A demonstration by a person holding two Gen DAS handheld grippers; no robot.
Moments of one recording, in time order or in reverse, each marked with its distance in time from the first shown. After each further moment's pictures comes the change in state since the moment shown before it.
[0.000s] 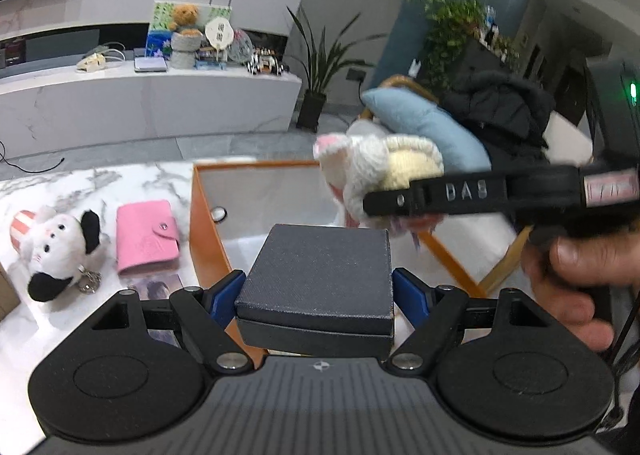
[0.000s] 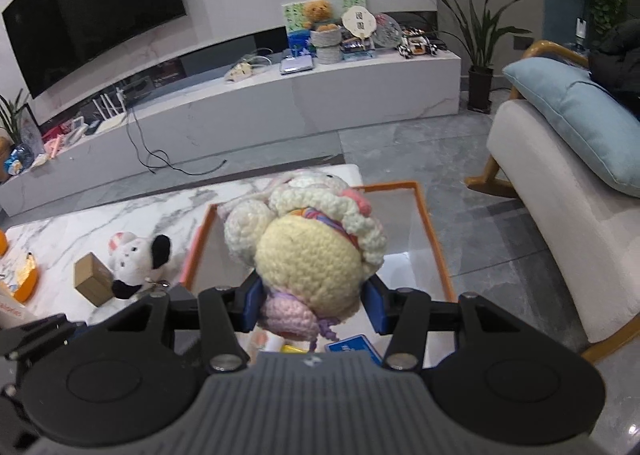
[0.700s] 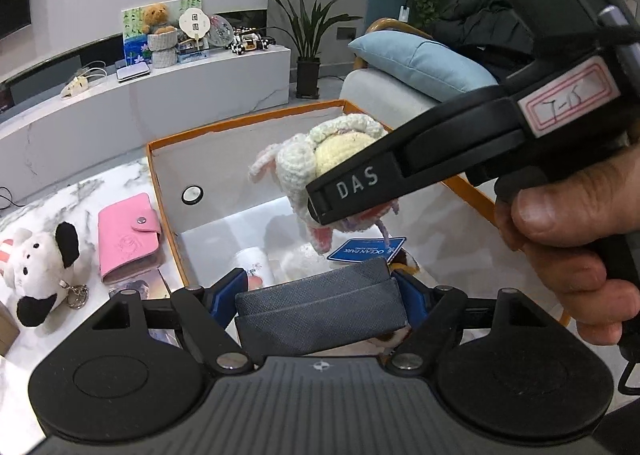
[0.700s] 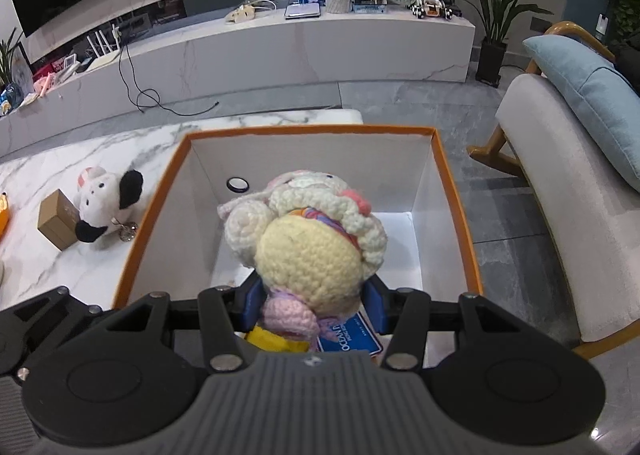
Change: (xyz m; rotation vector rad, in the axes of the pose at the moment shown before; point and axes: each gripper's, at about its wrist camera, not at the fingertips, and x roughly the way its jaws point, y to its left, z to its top) left arm 0.044 -0.040 -0.022 0.193 0.082 0.096; right arm 0.051 0.003 -0.014 -0.096 0.149 -0.036
